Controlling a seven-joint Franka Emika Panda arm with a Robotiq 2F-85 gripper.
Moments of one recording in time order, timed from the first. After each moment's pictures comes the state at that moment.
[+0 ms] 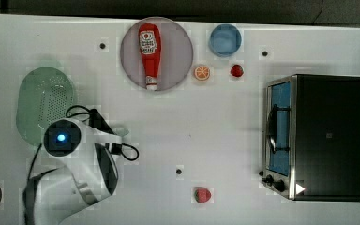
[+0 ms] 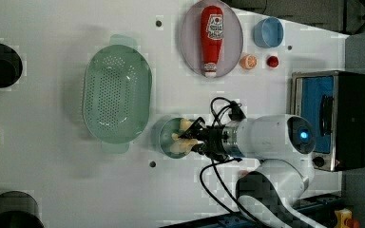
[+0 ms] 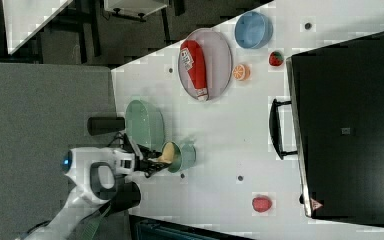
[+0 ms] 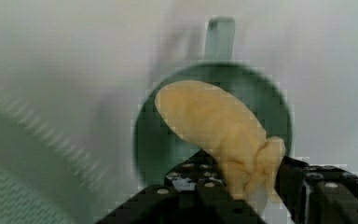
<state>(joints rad) 0.05 0.22 0.45 -2.36 0.04 0.90 0.59</state>
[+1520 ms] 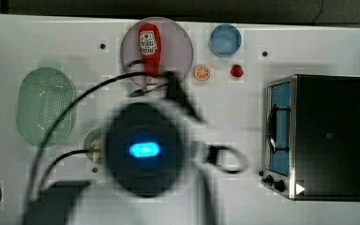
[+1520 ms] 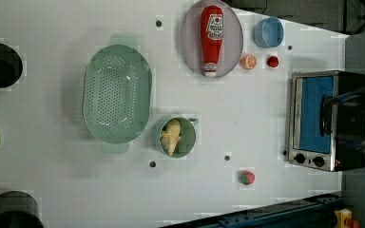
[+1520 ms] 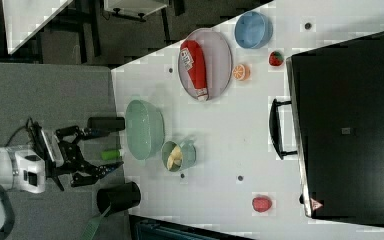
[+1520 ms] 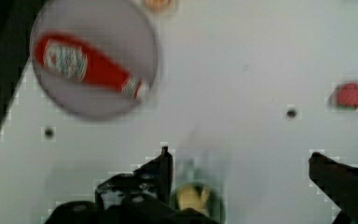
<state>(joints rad) 0.06 -0.25 0.01 -1.99 0.02 0.22 0.39</state>
